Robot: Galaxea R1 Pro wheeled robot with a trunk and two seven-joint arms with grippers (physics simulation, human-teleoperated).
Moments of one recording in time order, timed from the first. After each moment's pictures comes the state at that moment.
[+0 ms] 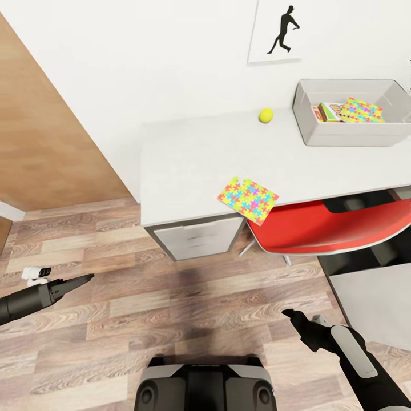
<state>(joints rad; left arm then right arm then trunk) -0.39 0.45 0.41 -1.31 0.37 0.83 -1.41 -0.41 -0.22 -0.03 -0.98 -1.26 0.56 -0.39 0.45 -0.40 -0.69</state>
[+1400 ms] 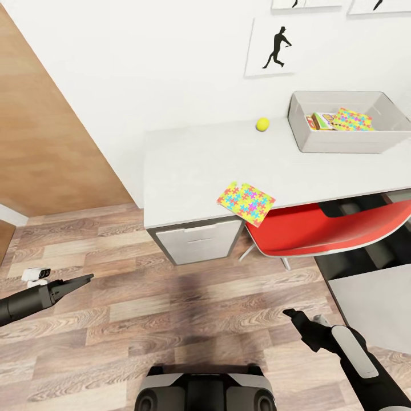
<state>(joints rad) -0.39 0.45 0.41 -1.28 0.37 0.78 -1.41 -0.41 -0.22 -0.04 -0.98 -1.26 0.56 -0.39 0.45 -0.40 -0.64</state>
